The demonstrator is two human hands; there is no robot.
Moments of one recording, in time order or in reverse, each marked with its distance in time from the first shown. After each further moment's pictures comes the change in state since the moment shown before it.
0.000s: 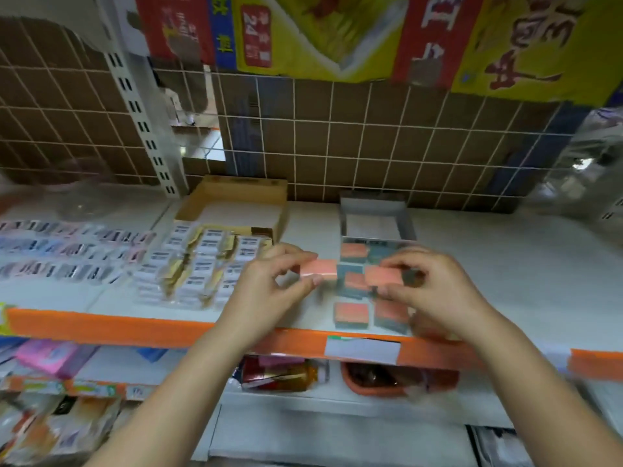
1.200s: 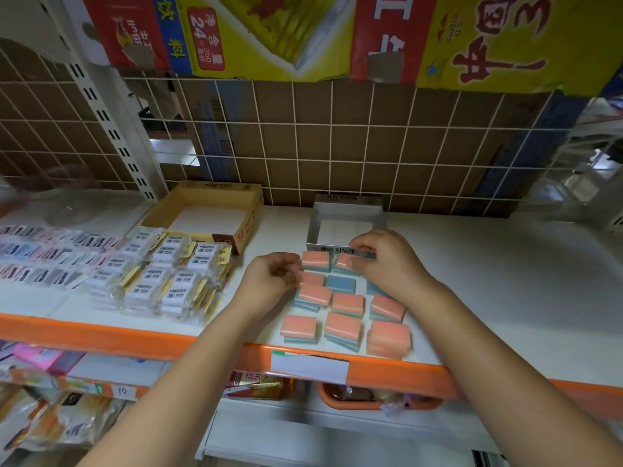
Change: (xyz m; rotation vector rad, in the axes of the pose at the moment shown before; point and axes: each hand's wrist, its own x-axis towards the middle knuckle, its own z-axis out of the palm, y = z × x) left_hand 0.051 -0.021 0.082 -0.152 0.022 -0.518; right_hand 0.065 0.064 -0.001 -0.081 -0.069 -0.013
